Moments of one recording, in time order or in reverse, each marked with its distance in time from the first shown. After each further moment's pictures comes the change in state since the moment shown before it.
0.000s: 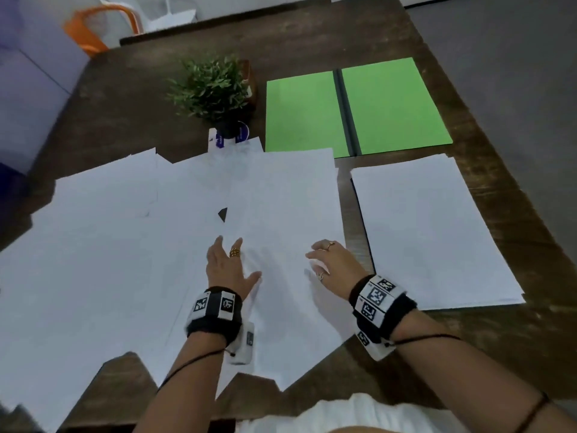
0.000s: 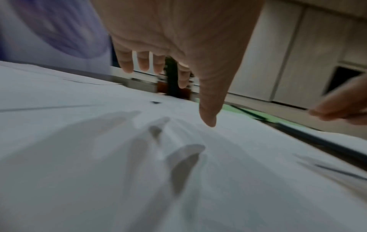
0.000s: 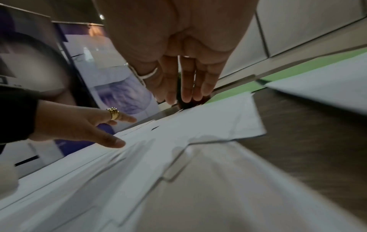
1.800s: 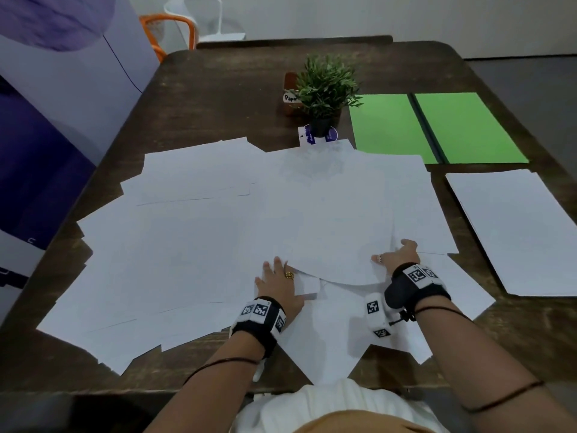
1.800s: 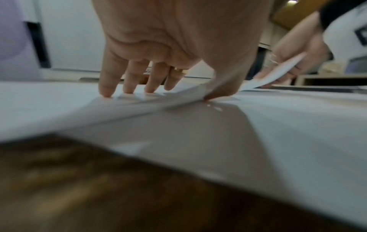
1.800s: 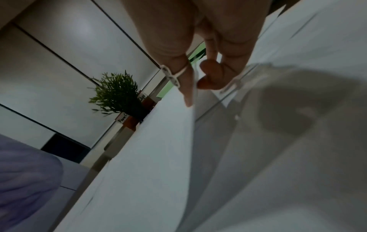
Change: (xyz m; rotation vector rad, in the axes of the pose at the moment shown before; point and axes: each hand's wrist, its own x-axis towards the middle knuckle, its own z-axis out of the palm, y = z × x) left_hand -0.028 -0.202 0.009 0.178 -0.331 0.207; right_hand 0.059 -0.117 0.122 0.430 0.451 0.924
